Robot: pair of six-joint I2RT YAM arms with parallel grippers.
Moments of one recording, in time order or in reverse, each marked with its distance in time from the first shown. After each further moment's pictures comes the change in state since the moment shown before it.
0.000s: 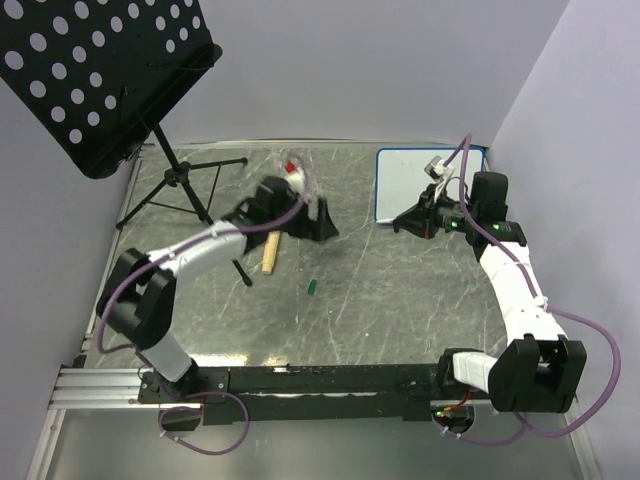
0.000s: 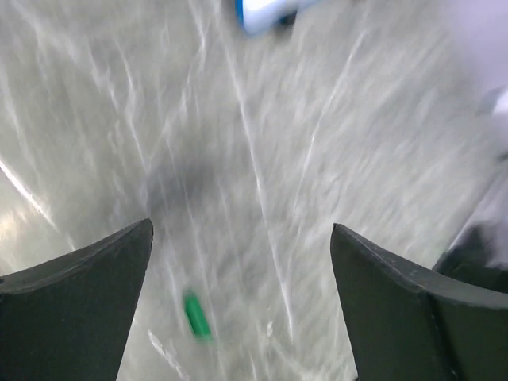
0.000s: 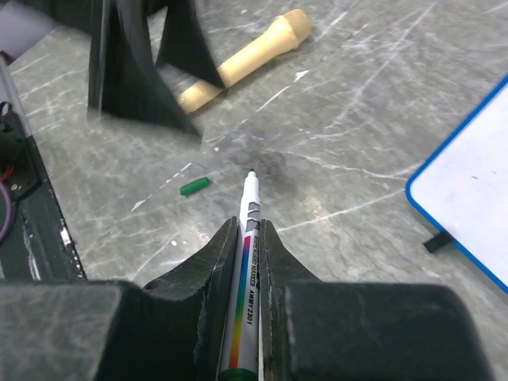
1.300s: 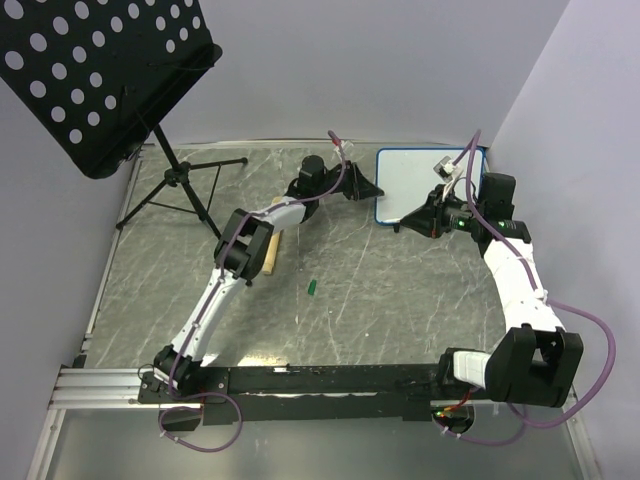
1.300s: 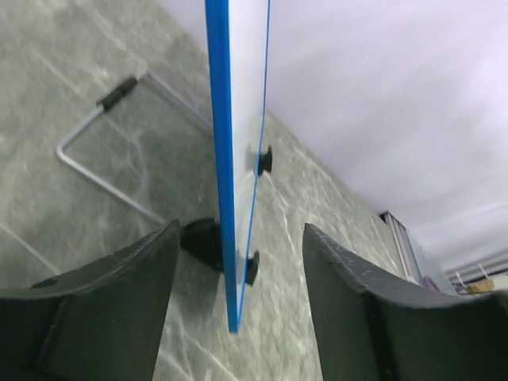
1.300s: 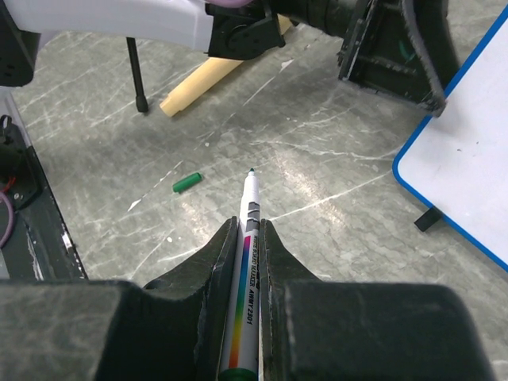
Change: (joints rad) left arm 0.101 1.138 1.070 0.727 0.595 -0.397; right arm -0.080 0.034 0.000 -0.019 -0.035 -0.003
